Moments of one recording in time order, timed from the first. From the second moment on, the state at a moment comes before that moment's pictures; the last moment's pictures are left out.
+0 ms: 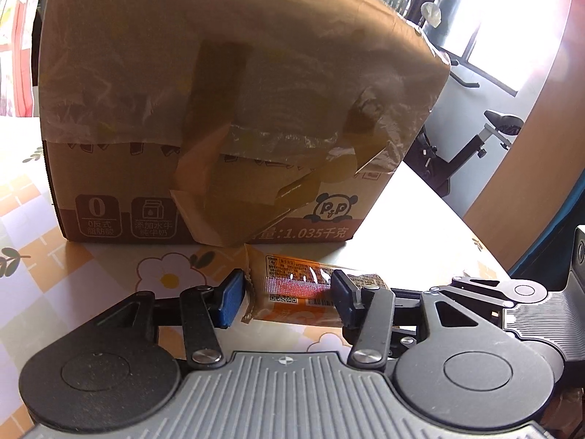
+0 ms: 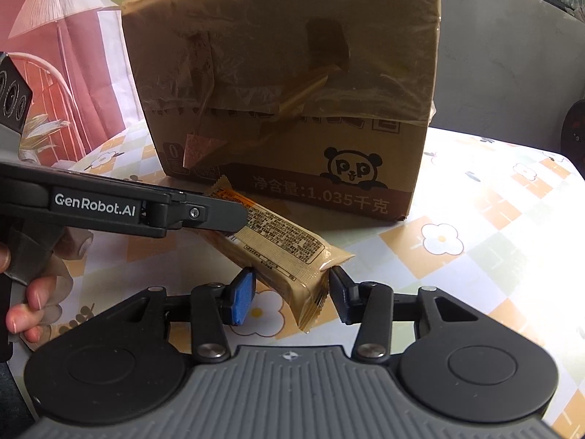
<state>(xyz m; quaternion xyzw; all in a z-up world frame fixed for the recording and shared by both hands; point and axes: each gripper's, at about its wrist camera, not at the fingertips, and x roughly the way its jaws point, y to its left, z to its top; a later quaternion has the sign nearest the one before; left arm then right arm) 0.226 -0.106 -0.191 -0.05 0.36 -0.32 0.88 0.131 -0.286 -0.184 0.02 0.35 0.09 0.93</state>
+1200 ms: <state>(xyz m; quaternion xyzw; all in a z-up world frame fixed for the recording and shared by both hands) 0.308 -0.126 -0.018 -0.12 0.27 -0.32 0.90 0.223 -0.322 0.004 -0.05 0.23 0.14 0.96</state>
